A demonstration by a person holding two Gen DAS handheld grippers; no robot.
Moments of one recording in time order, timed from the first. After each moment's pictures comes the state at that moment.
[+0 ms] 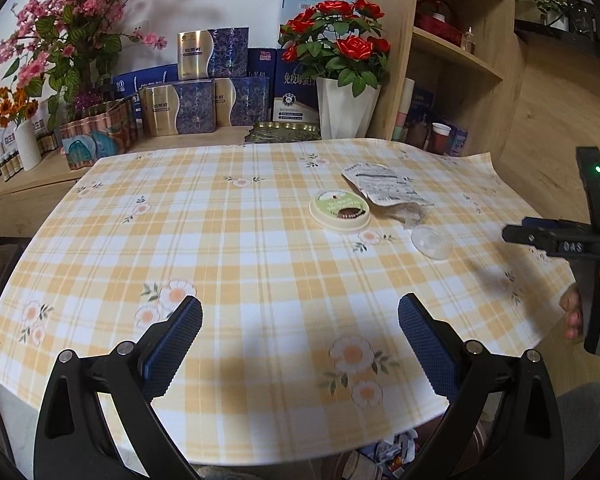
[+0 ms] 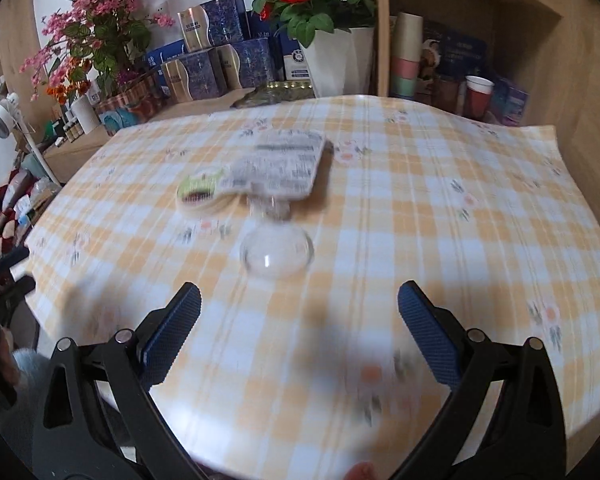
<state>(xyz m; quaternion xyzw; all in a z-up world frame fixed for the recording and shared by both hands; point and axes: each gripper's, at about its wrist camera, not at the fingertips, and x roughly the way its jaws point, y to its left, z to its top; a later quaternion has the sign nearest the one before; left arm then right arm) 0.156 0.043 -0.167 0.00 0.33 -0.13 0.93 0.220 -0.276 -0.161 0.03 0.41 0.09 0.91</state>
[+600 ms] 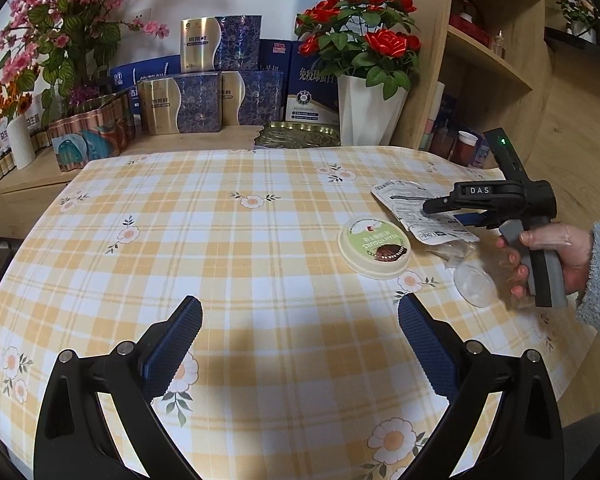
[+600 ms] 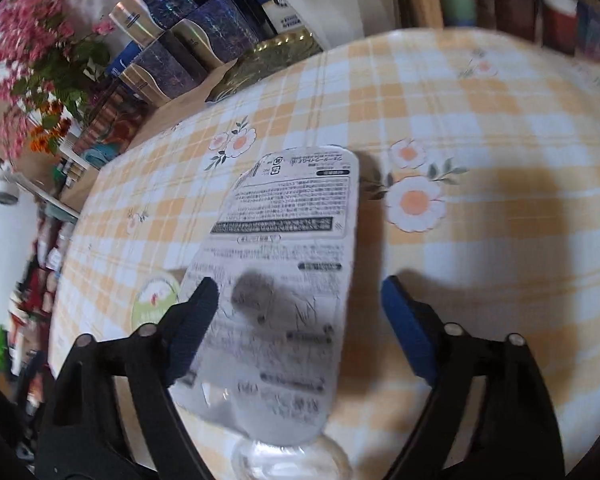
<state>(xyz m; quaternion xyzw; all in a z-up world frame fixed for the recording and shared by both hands) 0.243 0.048 -0.179 -0.01 0.34 -0.12 0.93 0.430 -0.270 -0.231 0.17 0.50 0.15 0.83</state>
